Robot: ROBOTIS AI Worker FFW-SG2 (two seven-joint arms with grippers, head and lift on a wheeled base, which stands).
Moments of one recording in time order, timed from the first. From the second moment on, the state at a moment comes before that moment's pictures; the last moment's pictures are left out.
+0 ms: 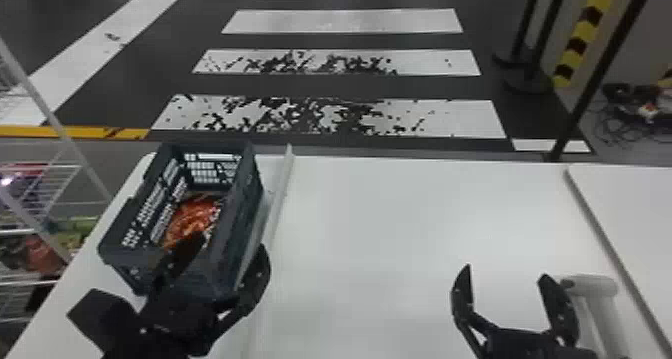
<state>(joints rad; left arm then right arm) 0.64 0.26 0.01 -2.08 0.26 -0.10 -0.15 0.51 -0.06 0.21 -1.72 0.05 -0.33 -0.32</state>
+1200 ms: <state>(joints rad) 0.26 0.45 0.29 -2.19 0.56 0.59 0.01 0.53 -0.05 0.23 -1.69 0.05 -0.34 -0.31</state>
